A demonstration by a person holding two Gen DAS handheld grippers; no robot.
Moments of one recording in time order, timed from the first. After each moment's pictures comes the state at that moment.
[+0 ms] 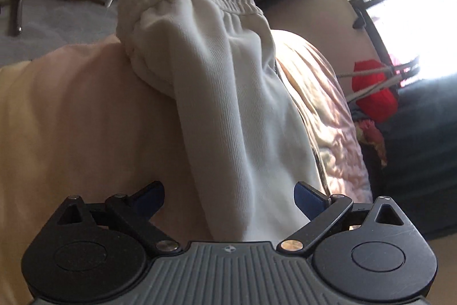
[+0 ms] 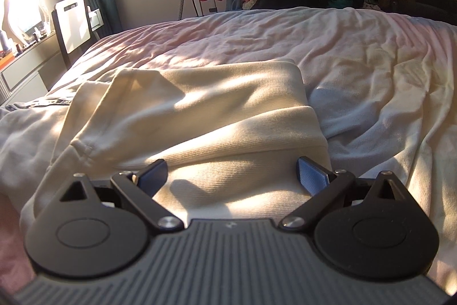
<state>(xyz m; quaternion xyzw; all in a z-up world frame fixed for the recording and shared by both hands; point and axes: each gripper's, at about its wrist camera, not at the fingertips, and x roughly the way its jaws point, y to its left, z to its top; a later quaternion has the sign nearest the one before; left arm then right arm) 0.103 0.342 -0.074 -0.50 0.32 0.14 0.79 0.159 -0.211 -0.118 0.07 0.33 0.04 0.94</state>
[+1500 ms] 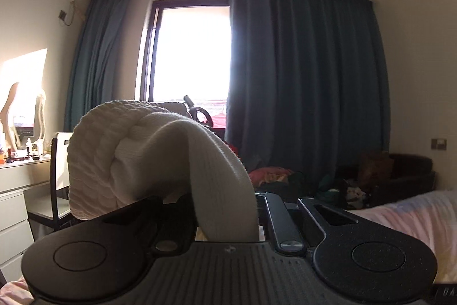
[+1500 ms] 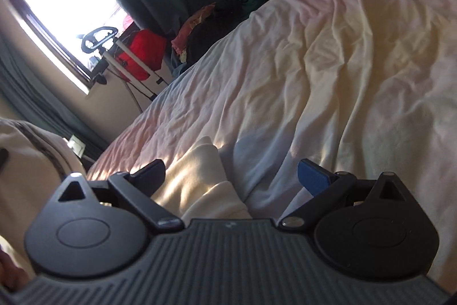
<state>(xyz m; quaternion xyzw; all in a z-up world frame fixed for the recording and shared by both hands) 0.143 -0.086 0.048 0.04 0.03 -0.05 1.00 0.141 -0.357 -0.085 0.38 0.26 -0.05 0.89</state>
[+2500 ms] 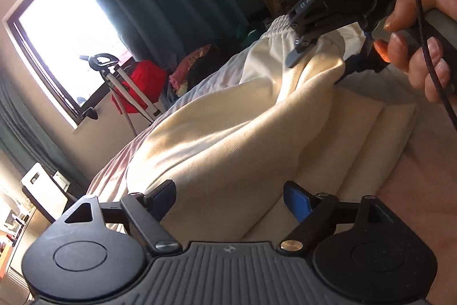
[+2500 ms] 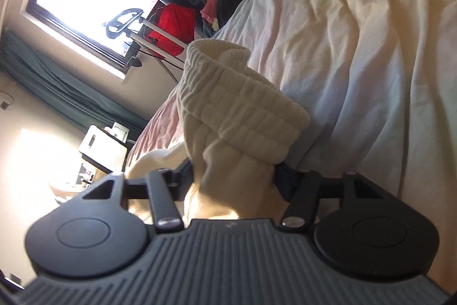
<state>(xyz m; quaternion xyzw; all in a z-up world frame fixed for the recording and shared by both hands) 0.130 -0.032 -0.083 0.34 0.20 -0.13 0.91 0.184 -0.324 -0.125 0.43 0.28 0.05 0.86</state>
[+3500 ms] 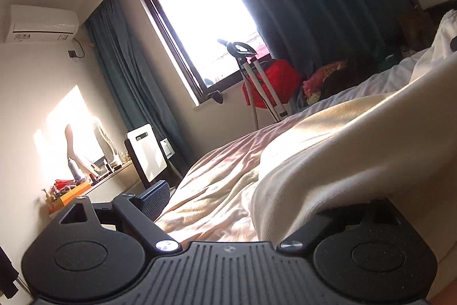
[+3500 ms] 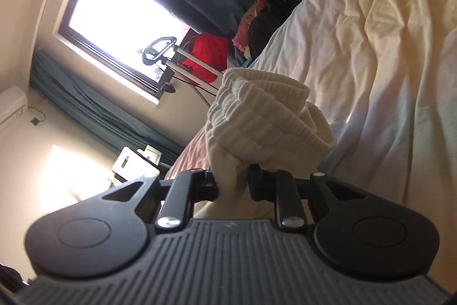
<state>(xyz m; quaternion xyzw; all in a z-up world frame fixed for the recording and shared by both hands) 0.122 0.009 -0.079 0.25 0.11 0.12 0.95 0.143 -0.332 -0.096 0.45 0.21 0.07 0.87</state>
